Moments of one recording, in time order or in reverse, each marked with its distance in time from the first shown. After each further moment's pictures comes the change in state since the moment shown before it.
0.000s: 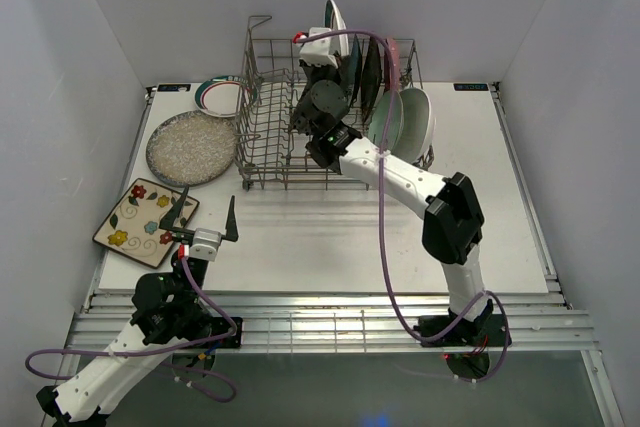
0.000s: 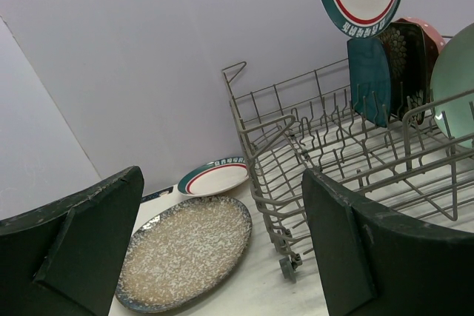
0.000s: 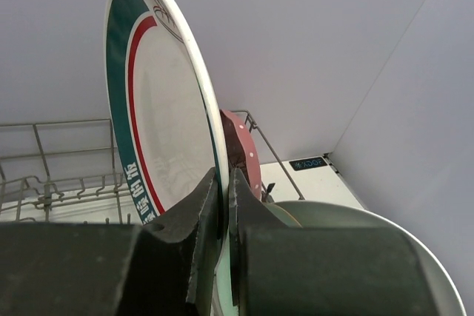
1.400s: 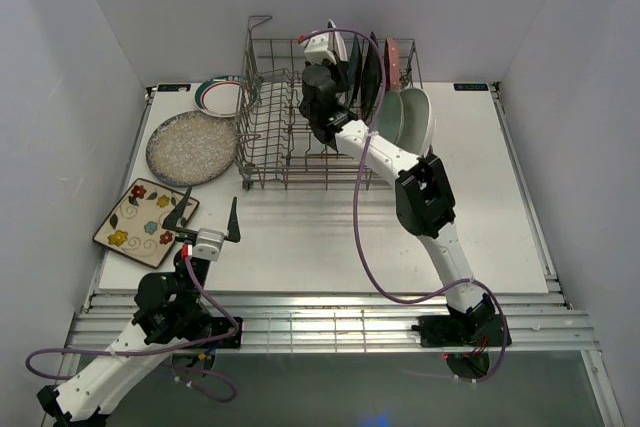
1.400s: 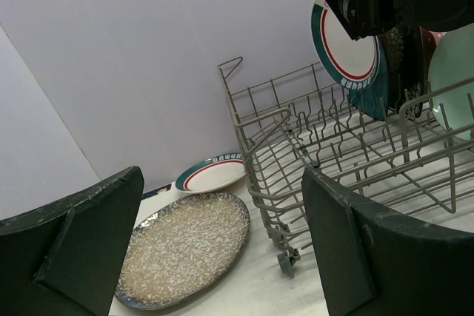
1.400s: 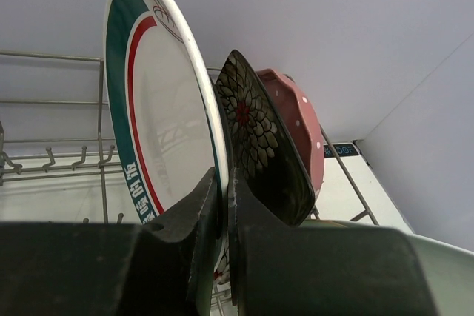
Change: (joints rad) left arm 0.000 0.000 -0.016 0.000 0.005 0.000; right arm -0.177 0.339 0.282 -0.353 -0.168 0.254
